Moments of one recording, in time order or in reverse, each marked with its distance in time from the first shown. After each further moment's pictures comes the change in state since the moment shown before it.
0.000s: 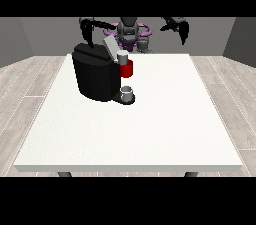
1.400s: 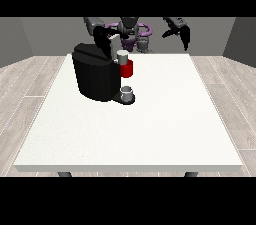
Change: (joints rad) left arm 0.060 0.045 -0.041 -0.168 0.012 0.073 0.026; right arm -0.256 -0.009 0.081 0.121 0.090 -0.022 -0.003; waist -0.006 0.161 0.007
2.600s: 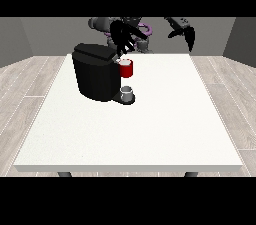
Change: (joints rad) left arm -0.117 -0.003 -0.051 0.021 0.016 -0.061 -0.029; right arm -0.125 -0.120 0.009 -0.168 0.125 -0.087 0.371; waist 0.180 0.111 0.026
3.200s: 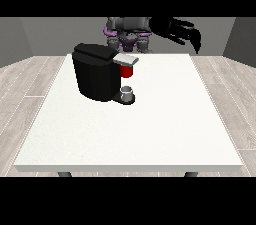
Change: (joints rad) left arm -0.074 0.013 -0.002 -0.022 0.033 -0.039 -0.004; right arm -0.236 0.038 0.063 0.060 0.039 0.037 -0.212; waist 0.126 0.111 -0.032
